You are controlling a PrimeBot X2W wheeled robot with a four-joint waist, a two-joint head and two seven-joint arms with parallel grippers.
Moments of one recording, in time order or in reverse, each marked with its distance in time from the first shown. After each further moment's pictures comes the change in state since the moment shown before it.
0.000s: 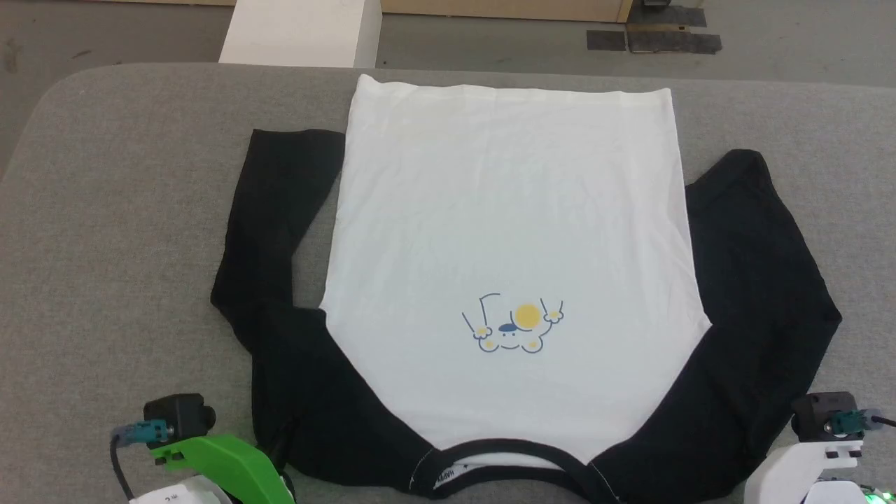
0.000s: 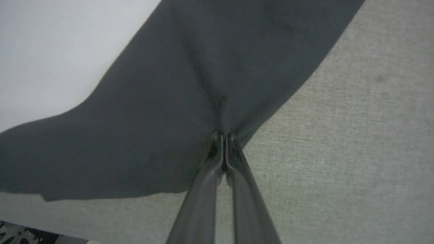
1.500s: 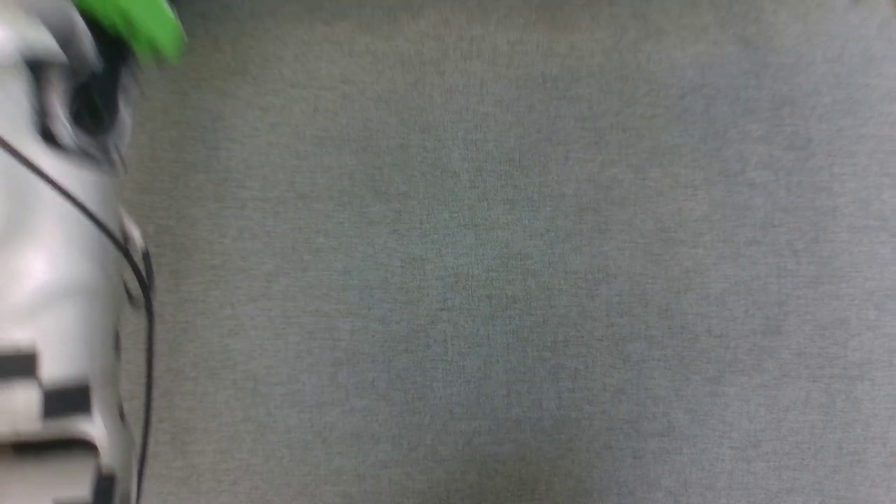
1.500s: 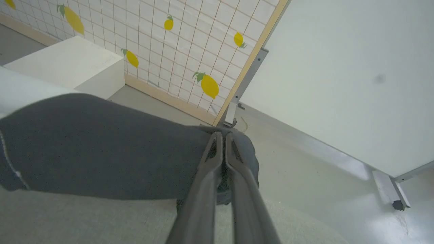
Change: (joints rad) left arm -1.116 0.065 0.037 0.482 0.114 -0.143 -0.086; right arm -1.328 -0.263 0.290 0.613 -0.076 0.000 -0.433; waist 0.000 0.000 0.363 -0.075
